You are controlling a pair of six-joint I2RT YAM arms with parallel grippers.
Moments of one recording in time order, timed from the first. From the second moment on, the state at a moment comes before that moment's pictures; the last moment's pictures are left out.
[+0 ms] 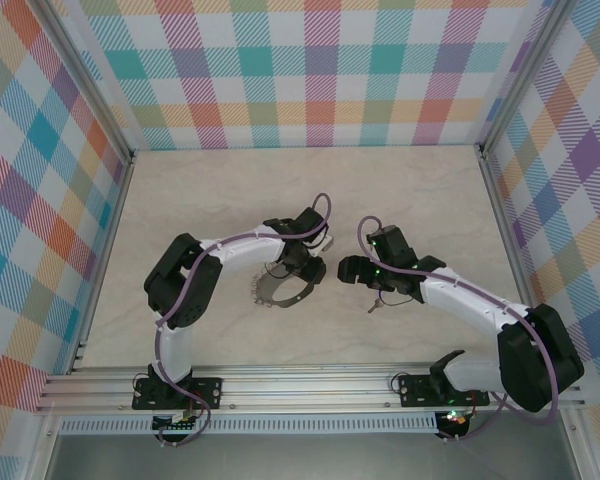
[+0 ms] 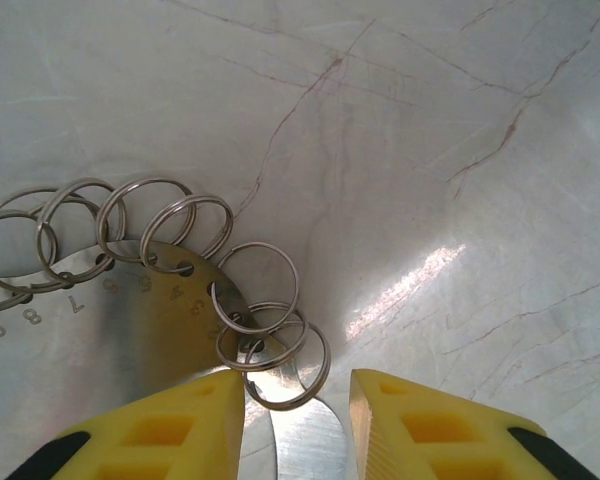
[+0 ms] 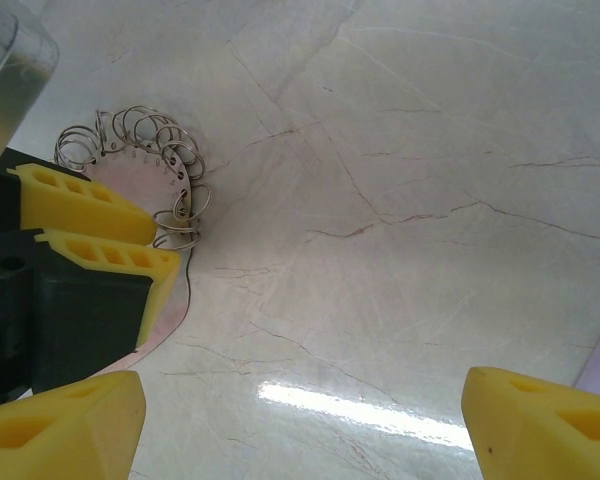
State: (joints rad) left arm -0.76 1.96 1.36 -0.63 0.14 -0.18; right arm 0.55 1.27 0.70 -0.36 -0.15 0.65
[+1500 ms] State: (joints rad) left arm -0.76 1.99 1.38 -0.62 0.11 -0.17; right arm 0.55 1.30 0.68 -0.31 -0.17 0.65
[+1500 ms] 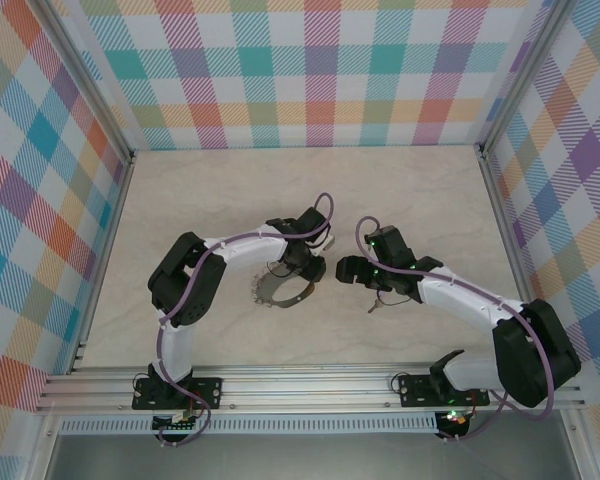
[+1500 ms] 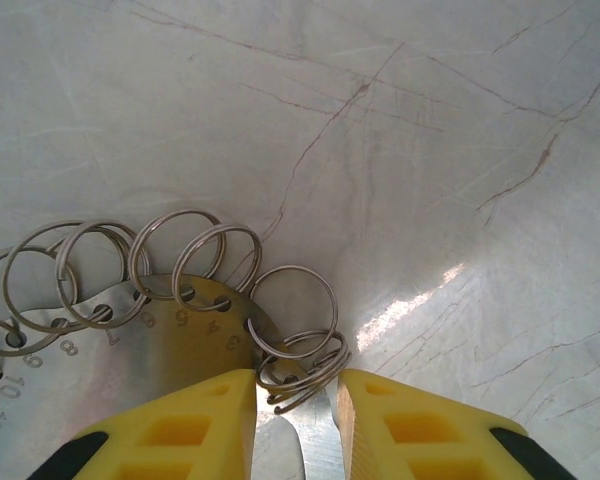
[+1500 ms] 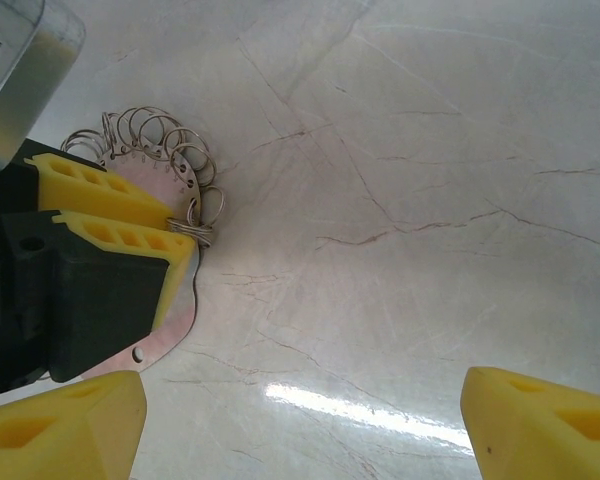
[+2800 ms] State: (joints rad) left arm -0.78 1.99 1.35 -0.58 0.11 -0.19; right arm 0.55 1.30 0.67 -0.30 -0.18 0.65
